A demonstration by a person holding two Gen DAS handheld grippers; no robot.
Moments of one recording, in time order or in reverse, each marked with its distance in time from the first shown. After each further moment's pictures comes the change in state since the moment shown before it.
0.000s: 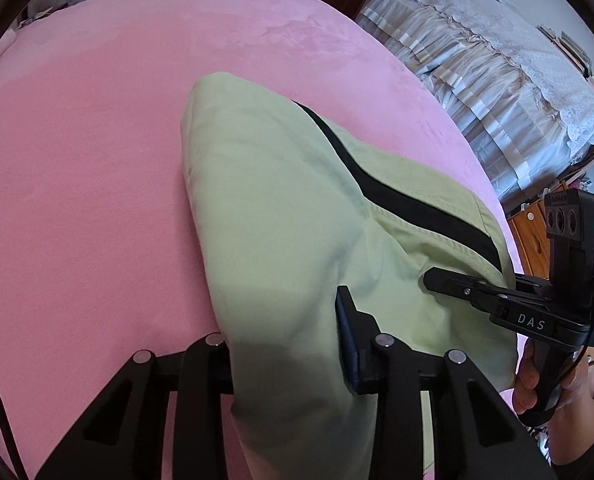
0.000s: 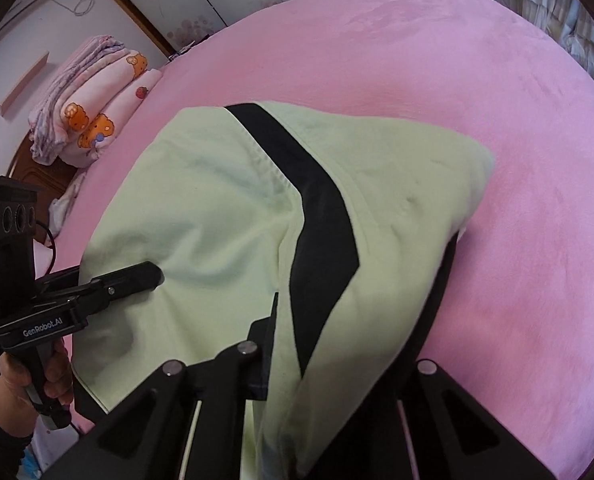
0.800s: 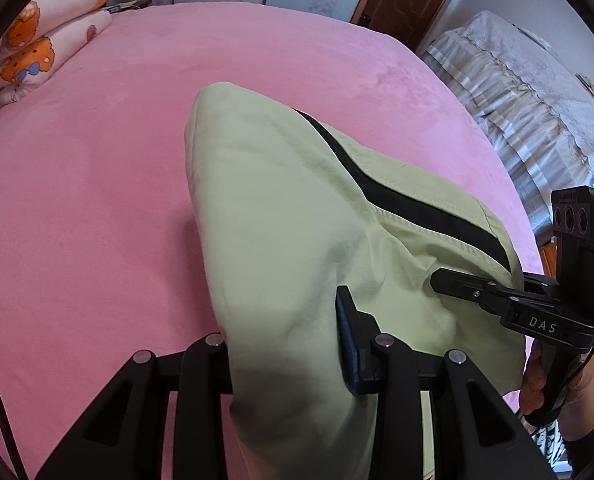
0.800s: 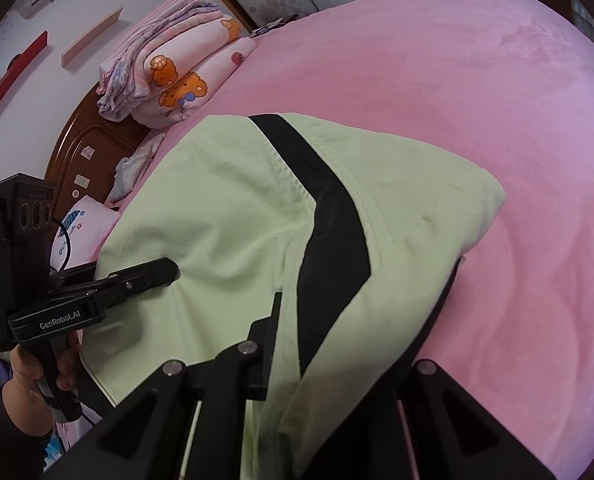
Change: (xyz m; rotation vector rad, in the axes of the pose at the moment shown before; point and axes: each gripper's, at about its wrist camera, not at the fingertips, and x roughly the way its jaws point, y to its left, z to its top) left arm -0.187 0.191 -0.050 -0.110 -0.079 0.157; right arm 0.062 0.249 0.006 -0.170 0.038 0.158
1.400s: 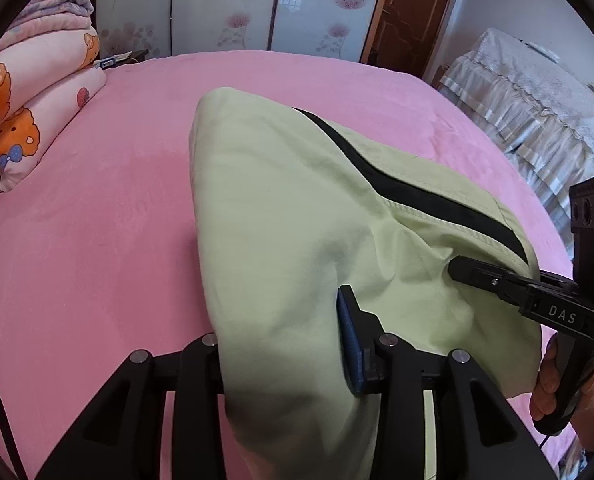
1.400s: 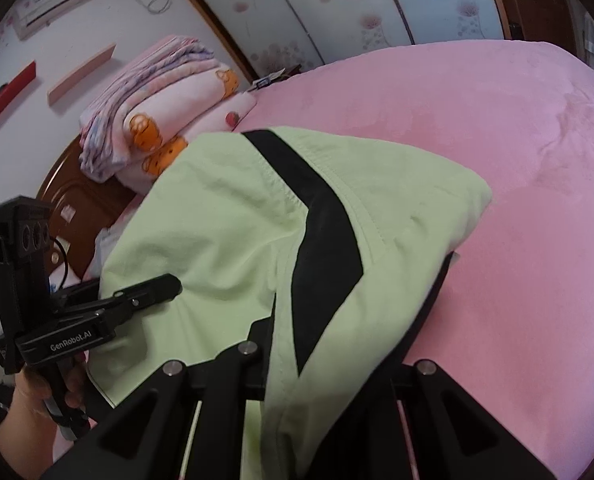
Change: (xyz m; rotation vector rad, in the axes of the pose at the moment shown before) left arm 0.091 0.128 0.220 0.090 -0.144 0.065; right arm 0.112 -0.011 0.198 0.006 -0.221 -0.022
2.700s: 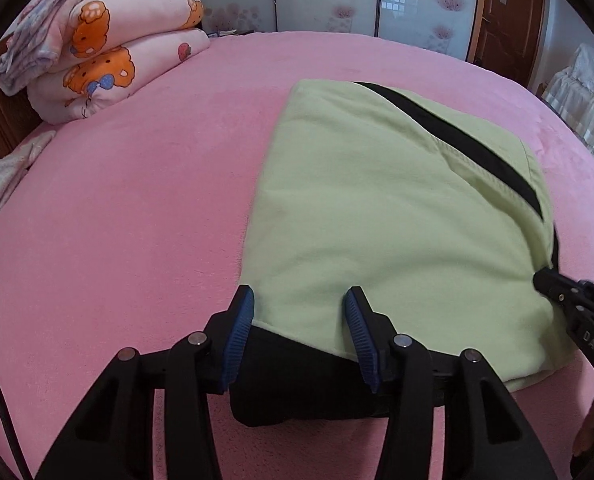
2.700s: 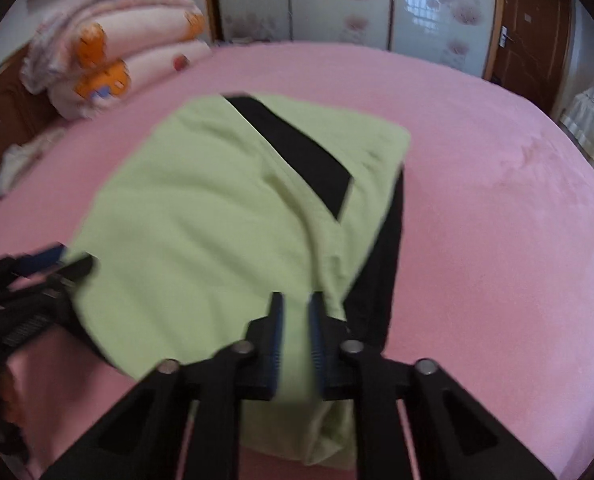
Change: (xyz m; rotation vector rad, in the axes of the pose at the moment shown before) left arm 0.079 0.022 -0.075 -0.190 -0.033 0.349; right arm 0.075 -0.030 -0.064 -0.220 0.095 -0.383
